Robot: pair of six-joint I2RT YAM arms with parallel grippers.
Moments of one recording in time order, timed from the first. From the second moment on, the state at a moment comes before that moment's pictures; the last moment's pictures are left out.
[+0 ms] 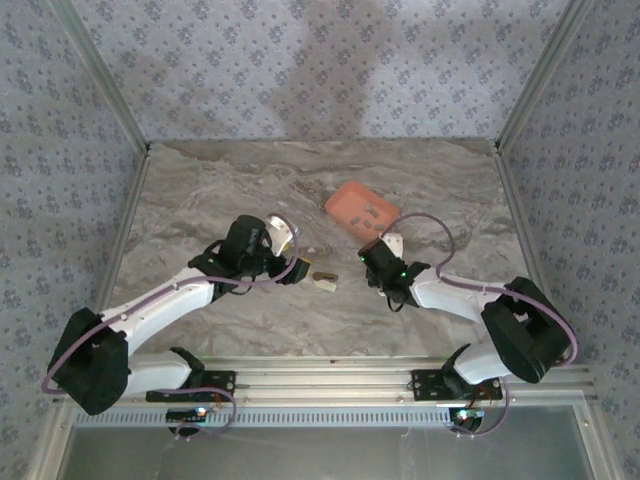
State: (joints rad) left arm -0.64 1.23 0.73 -0.16 0.25 -0.02; right arm 0.71 1.42 0.65 -0.24 0.42 0.64
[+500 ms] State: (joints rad) left arm -0.65 1.25 0.73 -0.16 0.24 0.00; right arm 0.70 1.46 0.65 -0.20 0.38 0.61
